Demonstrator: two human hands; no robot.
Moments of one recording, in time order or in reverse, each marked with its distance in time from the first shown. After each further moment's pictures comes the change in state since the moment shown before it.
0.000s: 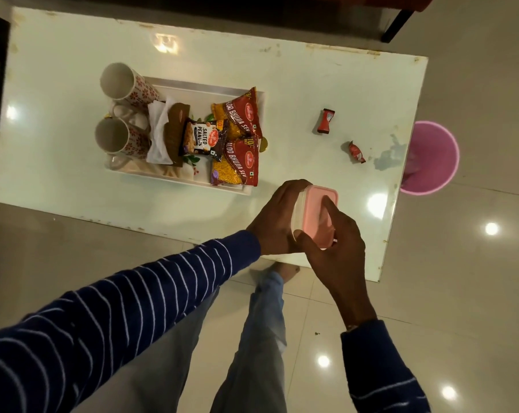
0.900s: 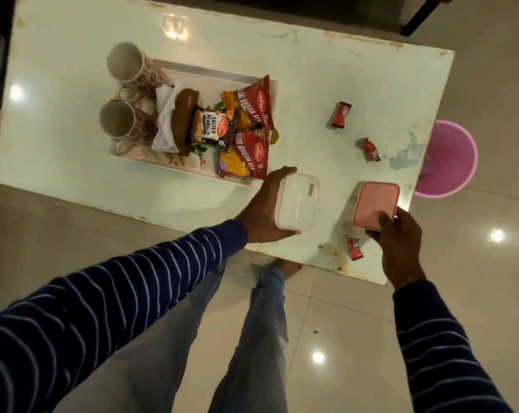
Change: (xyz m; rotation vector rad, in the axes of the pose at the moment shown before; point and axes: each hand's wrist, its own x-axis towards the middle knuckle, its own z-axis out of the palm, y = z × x) left_hand -0.003 -0.054 -0.010 -0.166 0.009 -0.105; right_hand 0.087 0.092 -0.037 0.525 0.133 0.327
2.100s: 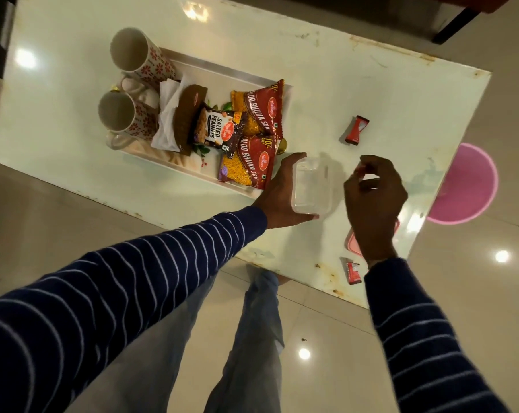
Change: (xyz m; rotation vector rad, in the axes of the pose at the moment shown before) left_hand 0.069 -0.008 0.006 -0.049 0.173 -0.014; right_hand 0.024 -0.071 0.098 -0.427 -0.045 -0.743
